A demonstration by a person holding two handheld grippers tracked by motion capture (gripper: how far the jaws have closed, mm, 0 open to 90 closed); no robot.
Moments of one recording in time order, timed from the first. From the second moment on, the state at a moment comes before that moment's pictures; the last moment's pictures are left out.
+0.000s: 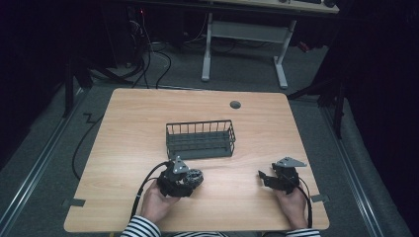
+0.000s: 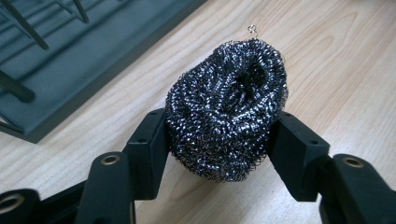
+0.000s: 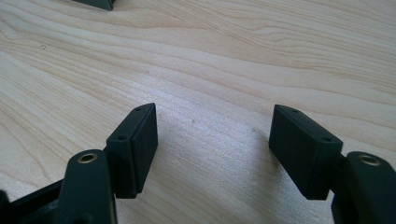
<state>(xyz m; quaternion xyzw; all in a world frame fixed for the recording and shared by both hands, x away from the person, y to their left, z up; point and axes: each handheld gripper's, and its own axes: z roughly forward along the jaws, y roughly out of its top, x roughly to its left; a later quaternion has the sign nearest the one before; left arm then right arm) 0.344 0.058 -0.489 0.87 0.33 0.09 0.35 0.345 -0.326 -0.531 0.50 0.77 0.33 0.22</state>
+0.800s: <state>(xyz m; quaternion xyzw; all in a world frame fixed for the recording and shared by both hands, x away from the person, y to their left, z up) 0.377 0.068 -0.408 0.86 0.33 0.10 0.39 0.345 -0.326 -0.531 0.50 0.77 0.33 0.22</state>
